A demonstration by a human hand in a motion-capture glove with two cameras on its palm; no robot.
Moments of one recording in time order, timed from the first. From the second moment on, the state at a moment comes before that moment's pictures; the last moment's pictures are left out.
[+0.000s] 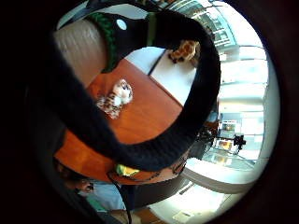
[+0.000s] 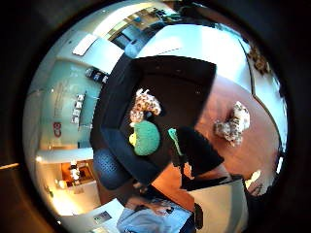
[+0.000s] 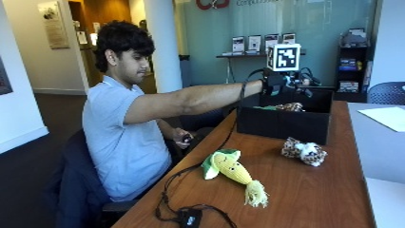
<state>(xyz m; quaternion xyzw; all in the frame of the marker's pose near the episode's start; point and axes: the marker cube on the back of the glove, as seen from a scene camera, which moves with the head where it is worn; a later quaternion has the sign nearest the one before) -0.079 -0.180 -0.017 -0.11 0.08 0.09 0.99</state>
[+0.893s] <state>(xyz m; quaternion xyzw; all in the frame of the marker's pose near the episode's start) 0.010 -0.154 0.139 -0.09 0.05 0.10 0.99</state>
